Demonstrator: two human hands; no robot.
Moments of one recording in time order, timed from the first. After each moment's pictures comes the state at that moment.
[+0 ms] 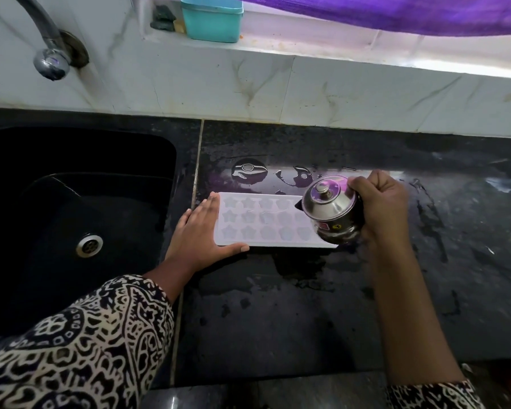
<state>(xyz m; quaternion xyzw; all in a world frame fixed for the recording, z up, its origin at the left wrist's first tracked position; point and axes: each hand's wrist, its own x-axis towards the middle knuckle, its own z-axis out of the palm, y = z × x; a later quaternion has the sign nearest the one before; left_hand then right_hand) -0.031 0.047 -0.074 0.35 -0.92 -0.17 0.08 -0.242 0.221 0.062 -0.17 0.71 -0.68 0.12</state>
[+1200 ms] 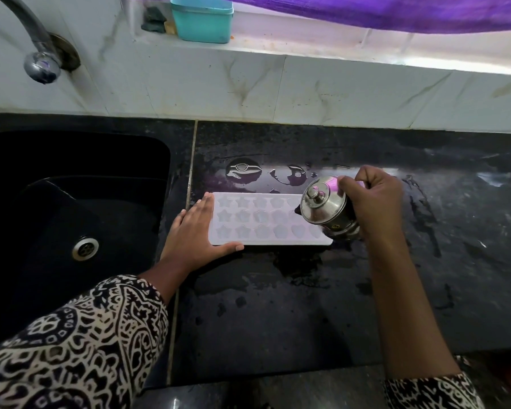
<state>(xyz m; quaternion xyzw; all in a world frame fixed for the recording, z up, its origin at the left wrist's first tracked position) -0.031 0.048 -0.070 0.35 -0.92 -0.18 0.08 -0.248 0.230 0.059 -0.26 0.77 -0.58 0.03</state>
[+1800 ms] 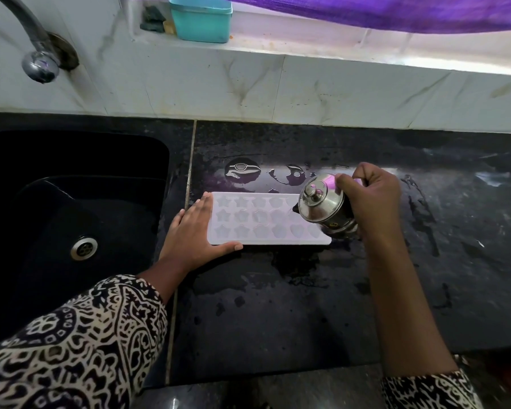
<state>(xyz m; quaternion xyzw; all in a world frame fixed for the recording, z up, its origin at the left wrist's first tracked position) -0.030 0.047 -0.071 0.35 -0.92 -0.17 0.08 -0.245 0.228 0.064 -0.27 0.77 -0.57 0.04</state>
